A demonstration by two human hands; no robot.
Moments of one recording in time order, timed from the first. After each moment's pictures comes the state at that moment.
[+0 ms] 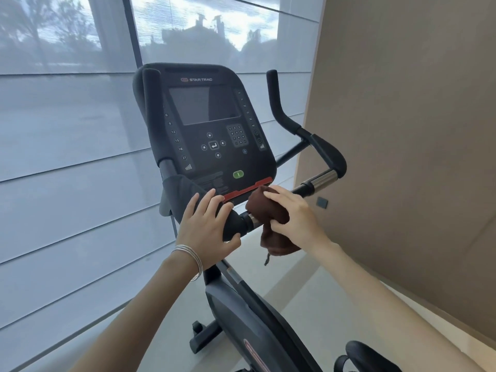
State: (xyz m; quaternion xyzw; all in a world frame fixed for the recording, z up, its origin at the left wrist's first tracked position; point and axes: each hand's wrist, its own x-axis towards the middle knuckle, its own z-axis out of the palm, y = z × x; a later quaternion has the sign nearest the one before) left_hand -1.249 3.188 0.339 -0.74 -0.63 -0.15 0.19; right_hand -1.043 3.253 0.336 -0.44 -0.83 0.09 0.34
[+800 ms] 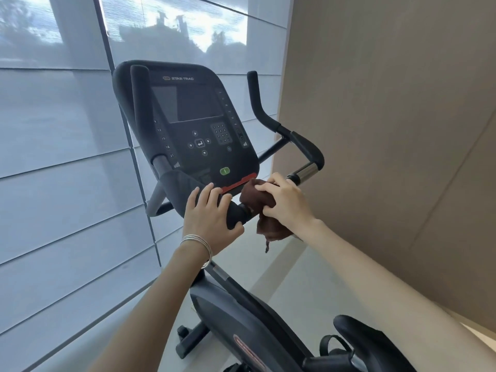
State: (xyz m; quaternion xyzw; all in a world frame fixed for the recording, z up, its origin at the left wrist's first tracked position) left_hand -1.252 3.193 0.333 -0.74 -0.61 -0.18 0.19; right_hand -1.064 3.233 0.359 -0.51 -0.82 -0.06 0.26
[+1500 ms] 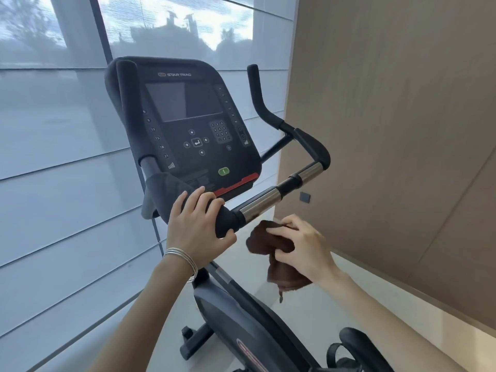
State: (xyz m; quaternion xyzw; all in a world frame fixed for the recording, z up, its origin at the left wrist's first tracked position) left_hand -1.247 3.189 0.336 -0.73 -0.62 -0.20 0.20; right_hand -1.017 3.209 0.292 -0.50 -0.81 0.04 0.30
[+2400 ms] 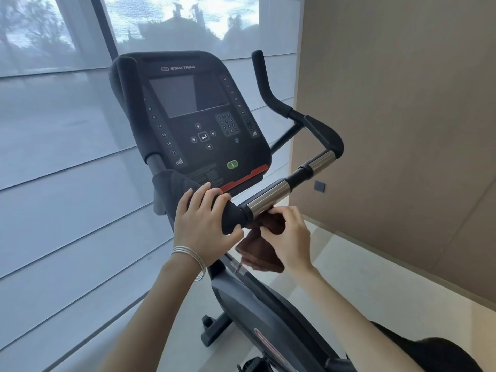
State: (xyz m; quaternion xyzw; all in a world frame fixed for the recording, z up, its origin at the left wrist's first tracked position) left_hand -1.246 3.186 0.337 -0.72 -0.63 -0.19 0.19; right_hand -1.071 3.238 0.255 -0.53 -0.67 0.14 0.50
